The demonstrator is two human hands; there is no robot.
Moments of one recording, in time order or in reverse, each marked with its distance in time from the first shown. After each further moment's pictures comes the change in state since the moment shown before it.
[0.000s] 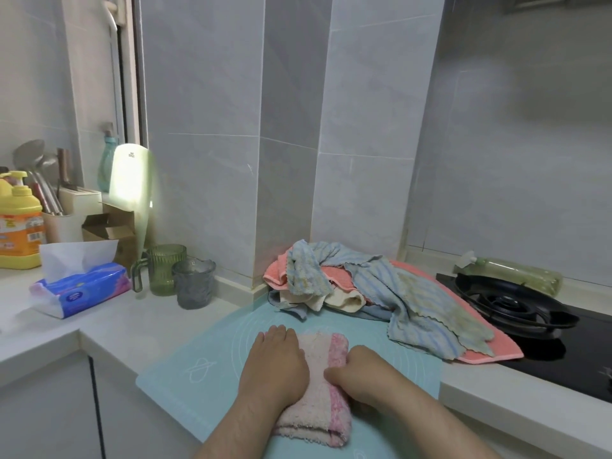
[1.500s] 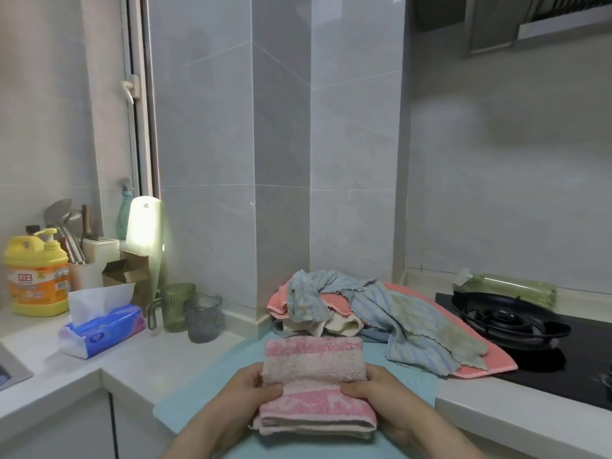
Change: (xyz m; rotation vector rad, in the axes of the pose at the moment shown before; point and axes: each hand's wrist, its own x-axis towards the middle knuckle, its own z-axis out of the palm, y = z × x) left_hand -0.041 -0.039 -0.041 -1.433 -0.255 -0.182; right_hand -0.005 0.039 -0.008 0.907 -0.198 -0.145
